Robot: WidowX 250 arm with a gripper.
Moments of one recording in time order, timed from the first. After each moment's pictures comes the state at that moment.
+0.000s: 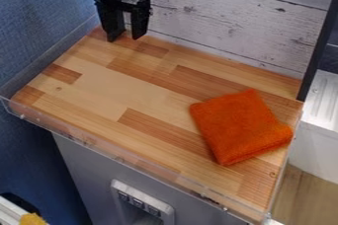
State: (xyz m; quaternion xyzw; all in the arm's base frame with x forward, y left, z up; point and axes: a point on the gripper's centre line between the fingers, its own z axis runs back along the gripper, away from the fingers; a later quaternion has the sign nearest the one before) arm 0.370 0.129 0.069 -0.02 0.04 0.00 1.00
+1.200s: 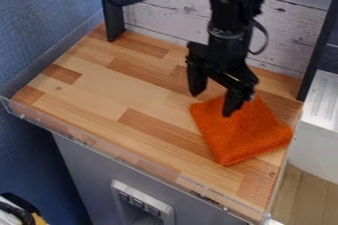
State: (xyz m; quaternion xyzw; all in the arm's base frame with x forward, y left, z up) arm 0.309 -0.062 0.053 0.02 -0.03 -0.16 0.99
